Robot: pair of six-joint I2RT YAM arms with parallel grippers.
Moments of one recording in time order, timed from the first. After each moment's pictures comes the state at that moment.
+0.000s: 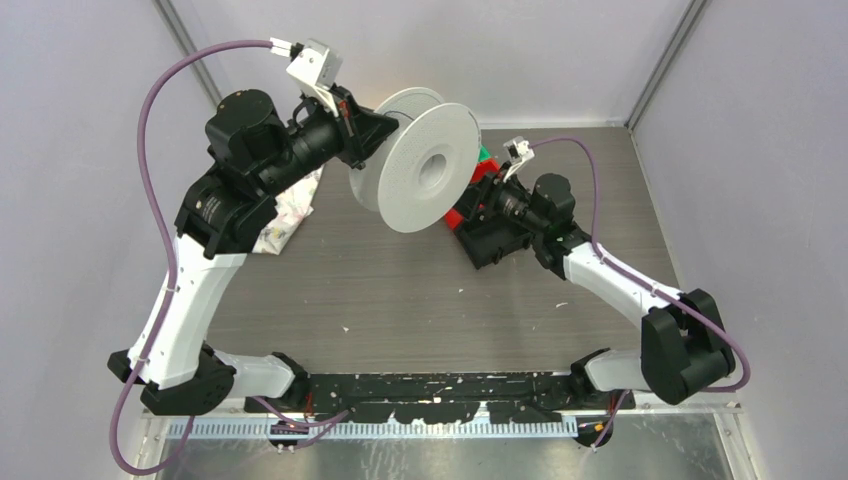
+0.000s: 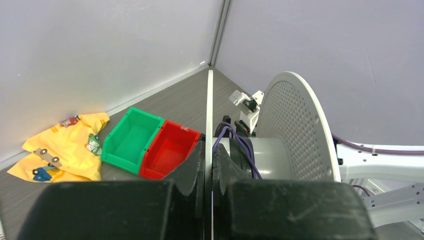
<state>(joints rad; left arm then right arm) -0.63 1.29 1.94 -0.62 0.18 -0.19 0.43 1.31 0.81 0.50 -0.49 0.48</state>
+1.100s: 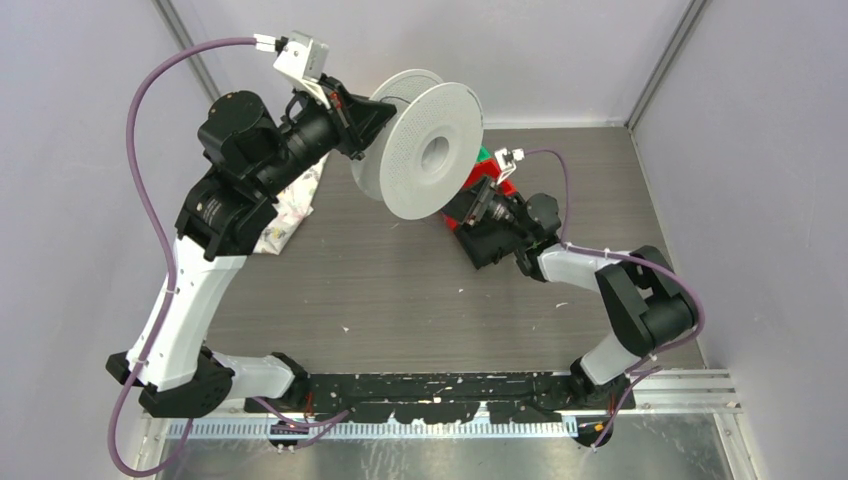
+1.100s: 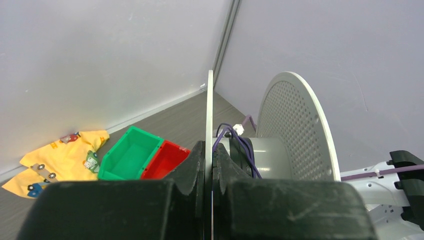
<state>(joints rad) -0.63 1.27 1.91 -0.51 0.14 -0.24 0.47 1.57 0.71 1.19 -0.62 1.06</state>
